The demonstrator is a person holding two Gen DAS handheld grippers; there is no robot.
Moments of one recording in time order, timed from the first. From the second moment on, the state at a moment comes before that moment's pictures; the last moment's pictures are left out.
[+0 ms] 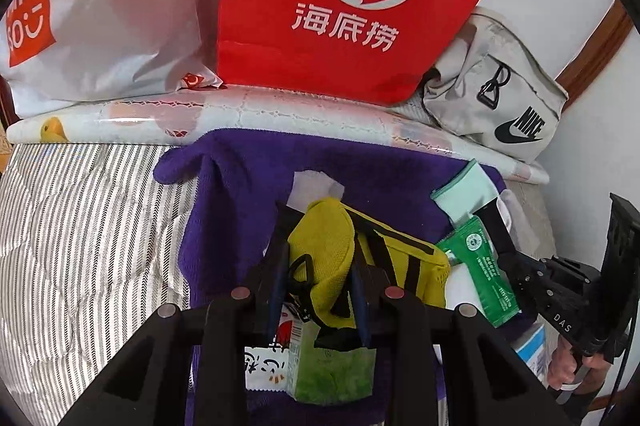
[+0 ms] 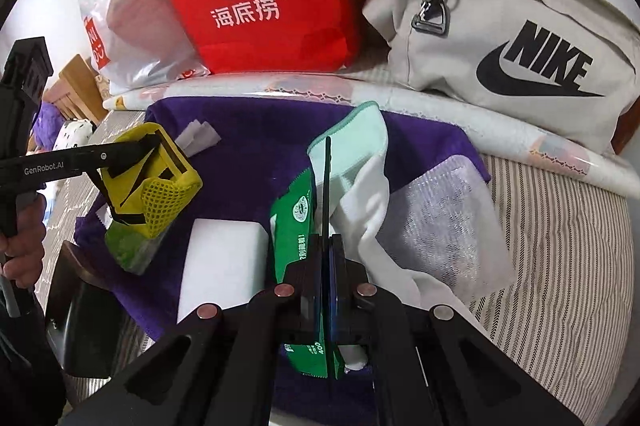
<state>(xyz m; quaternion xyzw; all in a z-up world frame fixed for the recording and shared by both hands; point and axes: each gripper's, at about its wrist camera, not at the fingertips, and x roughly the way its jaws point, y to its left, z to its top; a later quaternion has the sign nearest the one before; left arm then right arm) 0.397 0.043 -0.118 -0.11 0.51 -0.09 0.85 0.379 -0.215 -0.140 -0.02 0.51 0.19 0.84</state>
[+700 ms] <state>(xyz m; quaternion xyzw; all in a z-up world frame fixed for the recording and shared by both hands) 0.395 0.043 -0.116 -0.09 0.53 -0.07 0.84 0.372 -0.225 -0.134 -0.02 0.50 0.20 0.84</state>
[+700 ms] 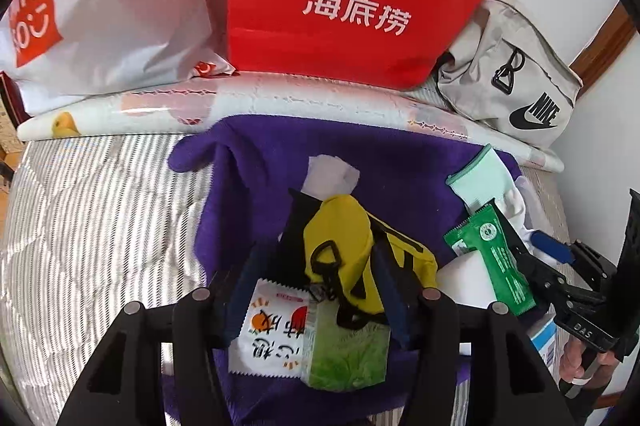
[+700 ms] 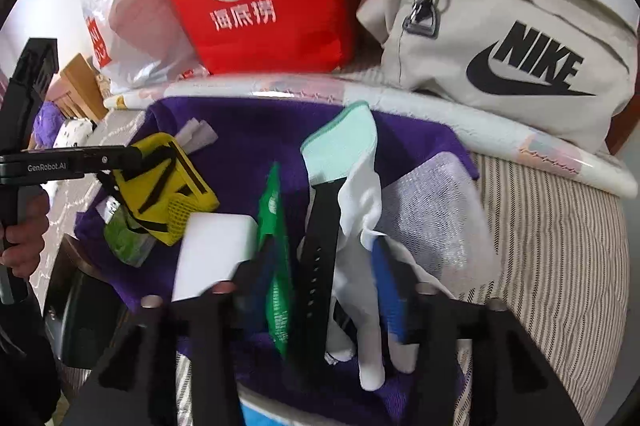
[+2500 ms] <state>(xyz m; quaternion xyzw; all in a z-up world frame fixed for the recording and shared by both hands) 0.037 -0.002 -0.003 -0.03 0.37 -0.04 0.93 0.045 -0.232 -0.011 0.01 0.41 0.09 0.91</state>
